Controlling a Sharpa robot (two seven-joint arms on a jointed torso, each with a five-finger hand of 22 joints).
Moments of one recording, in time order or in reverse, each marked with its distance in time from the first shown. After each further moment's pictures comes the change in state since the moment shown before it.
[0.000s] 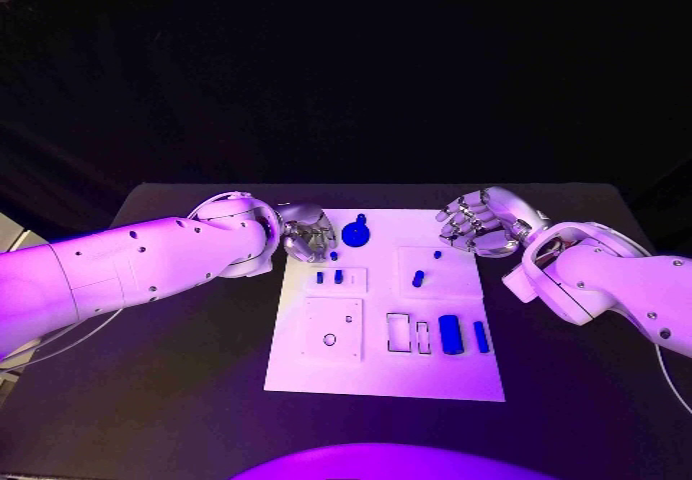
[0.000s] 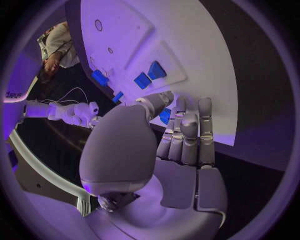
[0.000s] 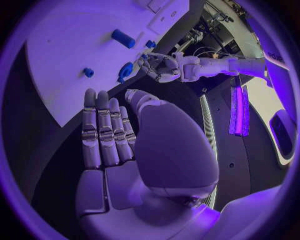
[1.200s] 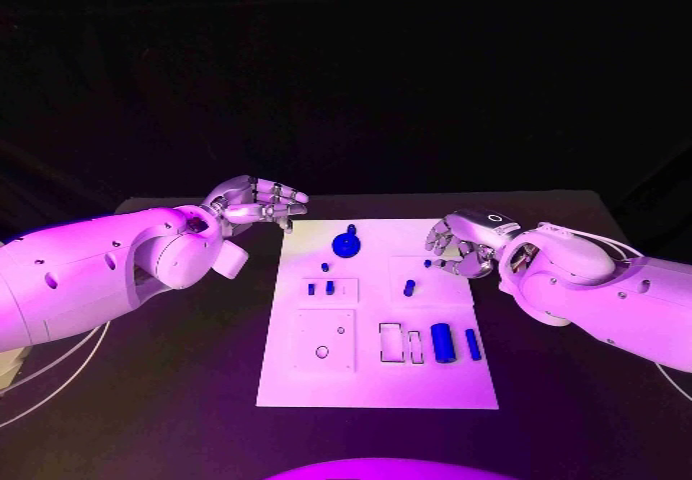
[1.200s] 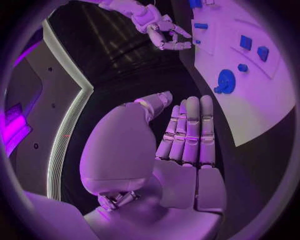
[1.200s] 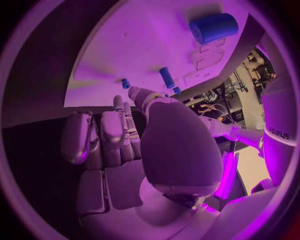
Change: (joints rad) left arm 0.000 -0.195 0.044 0.114 1.050 -0.066 0.311; left_hand -0.025 0.017 -0.036 0.000 0.000 0.038 0.074 0.038 -0.039 -0.117 0.059 -0.005 -0.011 -0.218 0.043 -0.278 -0.371 0.000 -0.061 0.043 -0.127 -0.071; right arm -0.007 0.053 0.001 -0.044 -0.685 0.114 -0.189; right_hand -0.077 -0.049 0.108 -0.044 -0.169 0.129 -0.058 -0.086 -0.006 0.223 -0.069 -0.286 -0.009 0.322 -0.091 0.885 0.601 -0.086 0.331 -0.096 1.082 0.886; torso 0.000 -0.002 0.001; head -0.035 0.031
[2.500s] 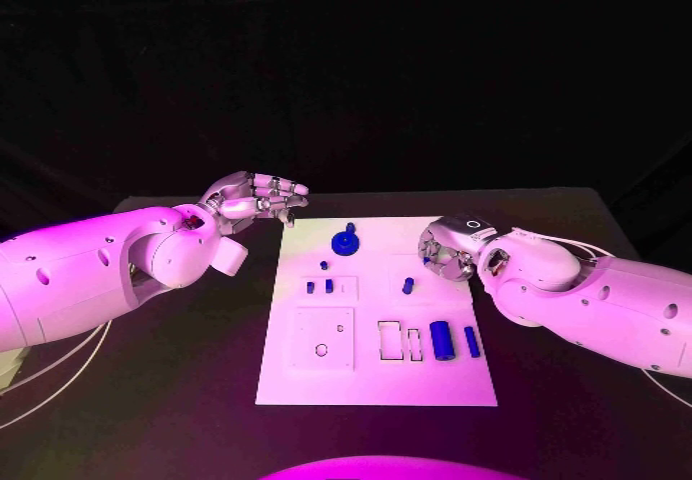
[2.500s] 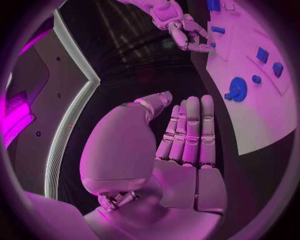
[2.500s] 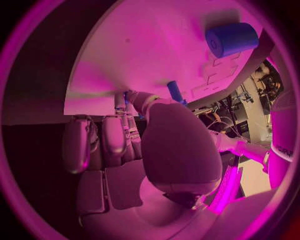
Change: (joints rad) left arm 0.000 -0.009 0.000 0.015 0.076 0.029 0.038; left_hand 0.000 0.000 -0.003 -0.003 0.000 0.000 0.000 0.005 -0.002 -0.004 0.004 0.004 0.000 -0.004 0.004 -0.004 -0.003 0.000 0.004 0.003 -0.016 -0.014; right arm -0.034 0.076 0.007 -0.050 -0.105 0.041 -0.100; right_hand -0.001 0.063 0.078 -0.026 -0.043 0.062 -0.019 0.019 0.039 0.054 -0.017 -0.009 0.007 0.001 -0.006 0.112 0.048 -0.016 0.014 -0.007 0.099 0.006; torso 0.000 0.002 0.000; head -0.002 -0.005
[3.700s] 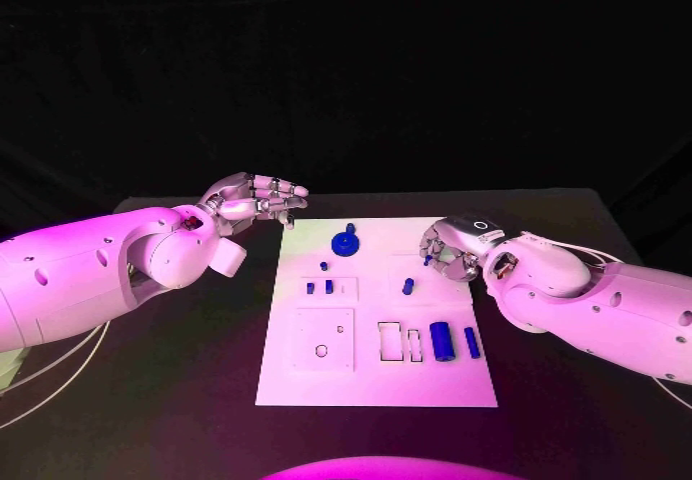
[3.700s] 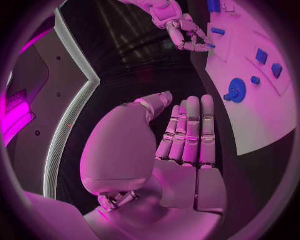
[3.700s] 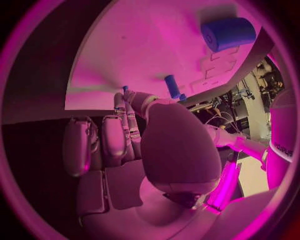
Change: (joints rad) left arm 0.000 -0.004 0.000 0.000 0.001 0.014 -0.007; left_hand 0.004 0.004 -0.003 -0.003 0.000 -0.004 0.004 0.000 -0.002 -0.007 0.000 0.004 -0.001 -0.004 0.004 -0.005 -0.003 0.000 0.004 -0.004 -0.004 -0.005; right arm 0.001 -0.040 -0.003 0.052 0.010 -0.073 -0.014; right_hand 0.007 0.030 0.035 -0.049 0.006 0.038 -0.010 0.036 0.039 0.037 -0.010 -0.008 0.011 0.002 -0.012 0.014 -0.009 0.000 0.007 -0.007 0.026 0.000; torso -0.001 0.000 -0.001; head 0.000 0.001
